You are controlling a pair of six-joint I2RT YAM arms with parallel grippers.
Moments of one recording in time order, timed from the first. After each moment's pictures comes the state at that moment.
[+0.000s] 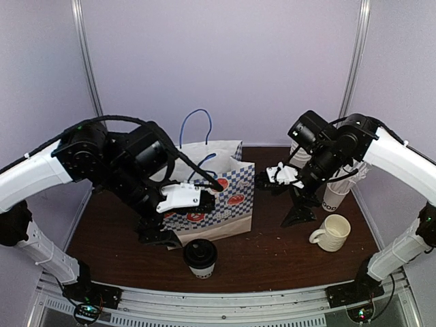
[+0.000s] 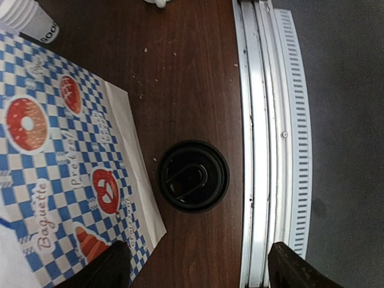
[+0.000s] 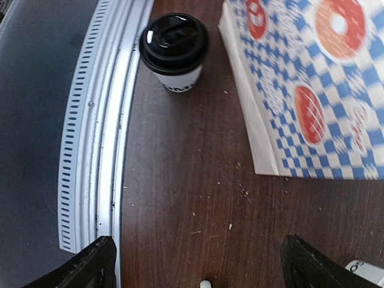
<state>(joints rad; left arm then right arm) -1.23 1.41 1.64 -1.26 0.07 0.34 0.86 1.43 1.54 -1.28 -0.35 -0.76</state>
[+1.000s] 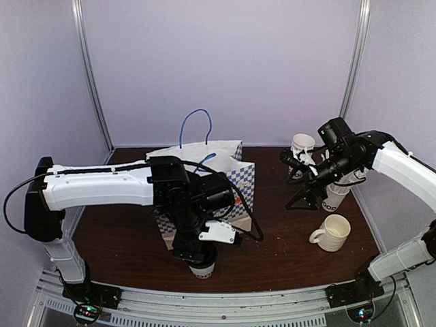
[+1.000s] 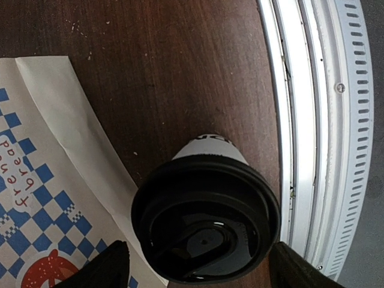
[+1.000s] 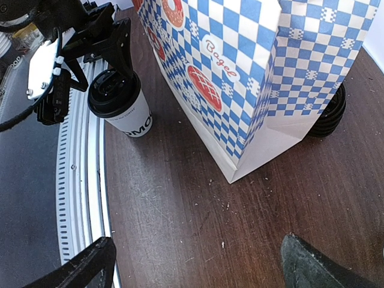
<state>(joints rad) -1.25 1.78 1.60 -1.22 -0.02 0.51 0.47 1.29 1.23 -0.96 -0.68 -0.66</state>
